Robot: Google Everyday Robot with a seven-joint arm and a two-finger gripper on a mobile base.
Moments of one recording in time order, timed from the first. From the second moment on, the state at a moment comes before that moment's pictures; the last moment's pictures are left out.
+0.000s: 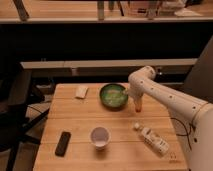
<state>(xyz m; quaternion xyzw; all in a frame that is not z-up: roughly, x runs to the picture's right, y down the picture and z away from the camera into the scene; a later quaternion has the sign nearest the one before) 0.168 0.057 0.890 -0.21 -0.09 -0.29 0.93</state>
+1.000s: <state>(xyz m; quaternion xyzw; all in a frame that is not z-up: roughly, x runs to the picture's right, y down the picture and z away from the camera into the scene) 0.153 0.070 0.906 -0.23 -0.11 -0.31 0.92</state>
